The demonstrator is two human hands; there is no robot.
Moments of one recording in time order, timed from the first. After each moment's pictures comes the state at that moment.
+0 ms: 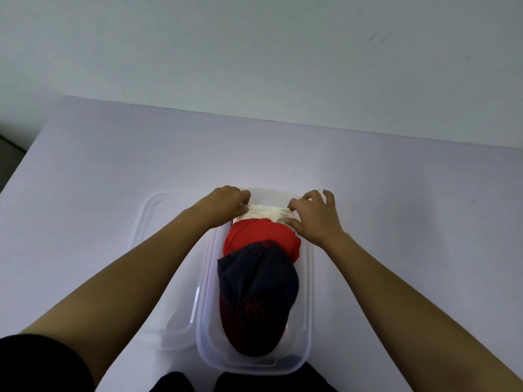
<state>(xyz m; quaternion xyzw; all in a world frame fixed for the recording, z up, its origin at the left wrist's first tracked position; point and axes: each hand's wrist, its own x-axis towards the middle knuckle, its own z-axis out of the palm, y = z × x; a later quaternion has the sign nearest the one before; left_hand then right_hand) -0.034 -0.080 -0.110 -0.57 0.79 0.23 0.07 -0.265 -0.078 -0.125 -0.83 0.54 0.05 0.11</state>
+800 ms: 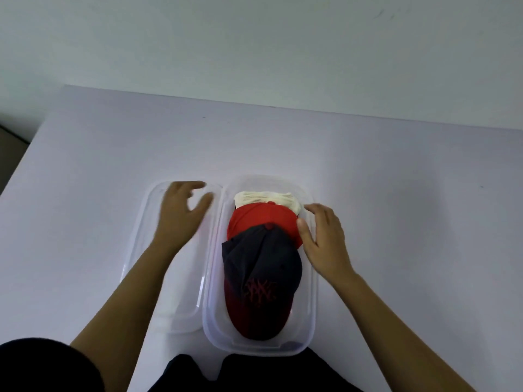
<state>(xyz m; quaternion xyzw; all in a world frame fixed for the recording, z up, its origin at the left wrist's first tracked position) 0.009 -0.001 -0.111 -0.74 0.55 0.24 -0.32 -0.267 0.008 -0.123 -0.69 0.63 -0.22 0.27</state>
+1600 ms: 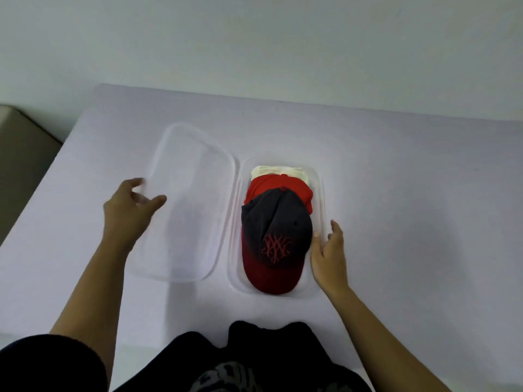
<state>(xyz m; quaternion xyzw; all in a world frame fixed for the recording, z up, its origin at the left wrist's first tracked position) 0.082 0.100 -0.055 -0.84 0.37 0.26 -0.31 -0.252 0.111 -0.141 -0.51 0.73 -0.26 0.38</state>
